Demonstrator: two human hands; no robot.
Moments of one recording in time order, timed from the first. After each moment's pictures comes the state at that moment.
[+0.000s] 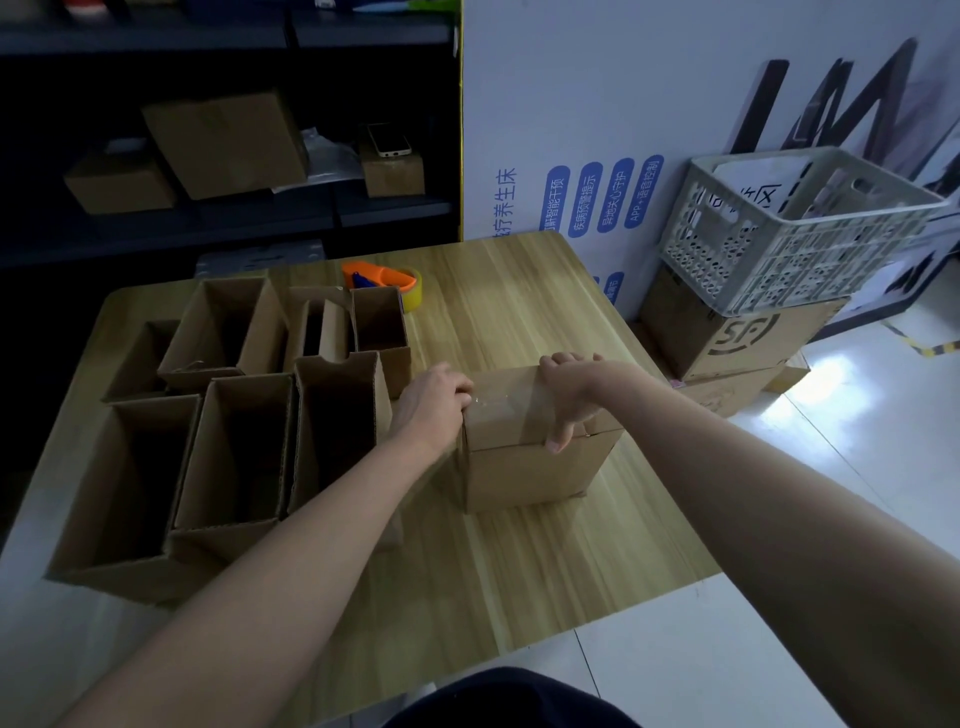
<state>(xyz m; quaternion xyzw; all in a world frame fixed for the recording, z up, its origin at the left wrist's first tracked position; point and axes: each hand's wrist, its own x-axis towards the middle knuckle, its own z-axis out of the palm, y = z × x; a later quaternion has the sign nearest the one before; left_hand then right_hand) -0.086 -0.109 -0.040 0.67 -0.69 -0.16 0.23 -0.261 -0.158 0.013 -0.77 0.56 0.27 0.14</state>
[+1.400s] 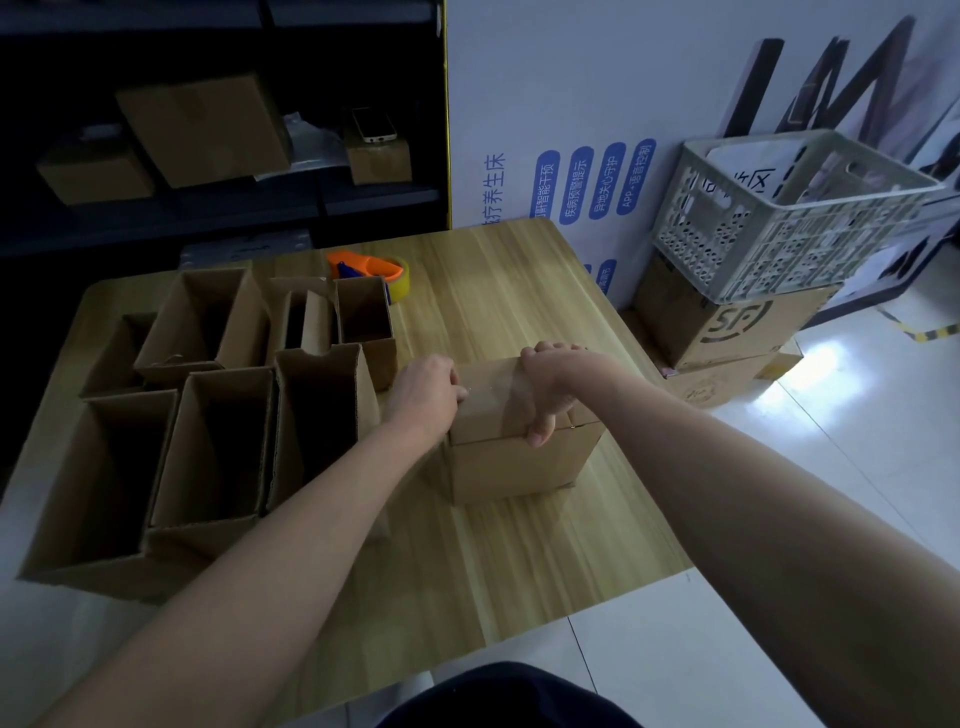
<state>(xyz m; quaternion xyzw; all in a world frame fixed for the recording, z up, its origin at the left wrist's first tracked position) -0.101 -0.110 -0.027 0.71 -0.66 -0.18 0.18 -0.250 -0.153 0.020 -0.75 0.58 0.29 0.13</state>
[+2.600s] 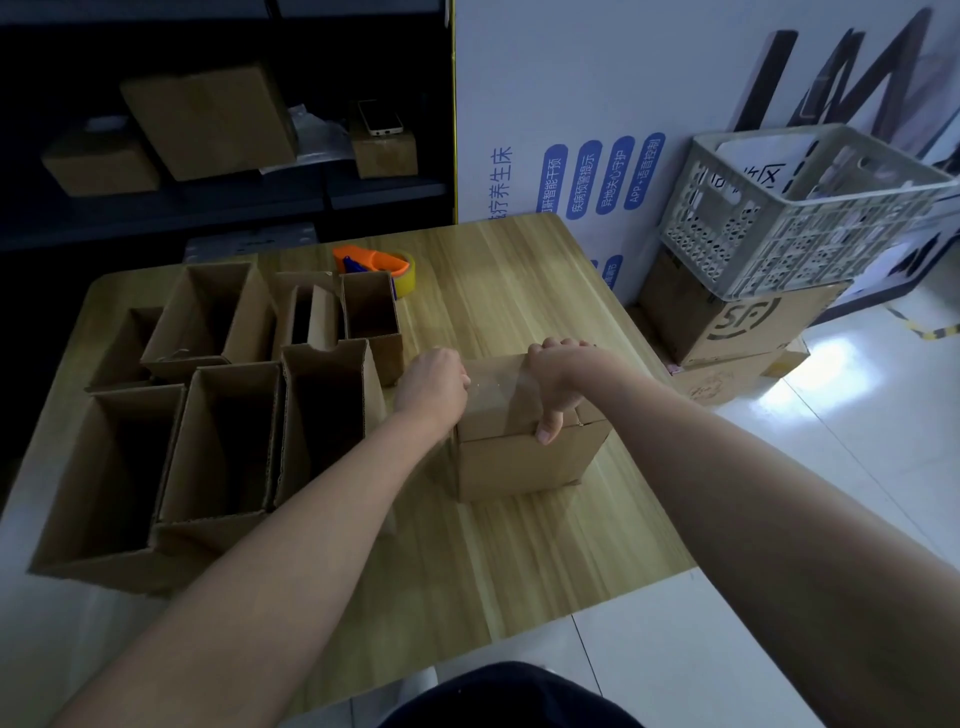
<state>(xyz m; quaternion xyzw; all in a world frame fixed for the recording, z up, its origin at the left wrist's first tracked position) -0.103 -0.123 -0.037 0.72 -0.65 -0.14 0.18 -0.247 -0.155 0.019 -0.75 0.57 0.30 0.12</state>
